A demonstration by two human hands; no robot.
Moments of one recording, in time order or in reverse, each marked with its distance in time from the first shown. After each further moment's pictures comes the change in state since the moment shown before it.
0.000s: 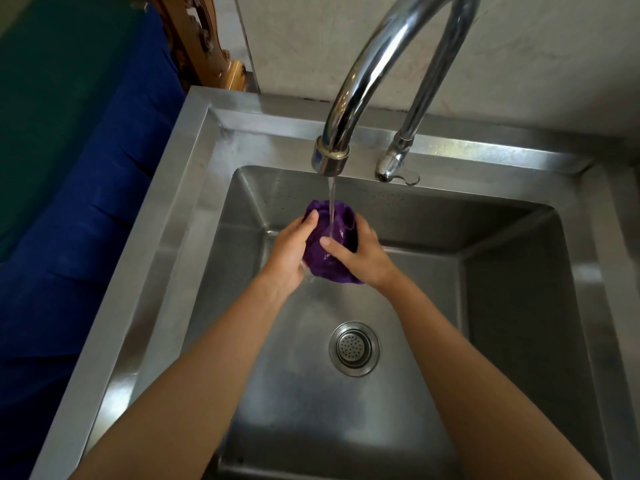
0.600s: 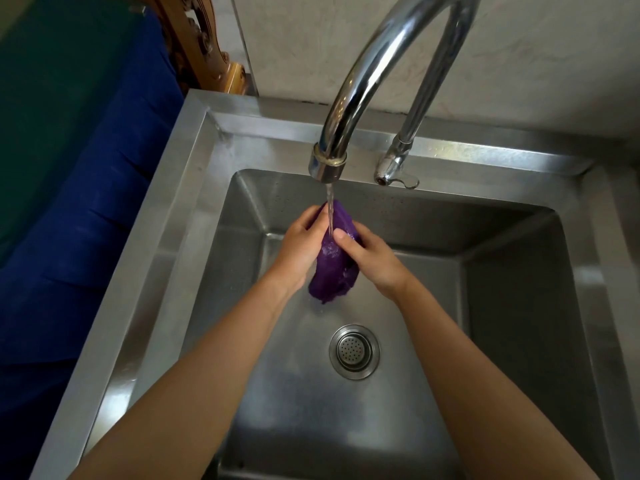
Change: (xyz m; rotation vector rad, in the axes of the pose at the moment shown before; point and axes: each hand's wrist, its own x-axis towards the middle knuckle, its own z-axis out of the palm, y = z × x) left_hand -0.009 0.014 0.025 0.186 0.023 0.174; right_hand -0.002 -0.001 -0.012 0.315 -0.138 -0.075
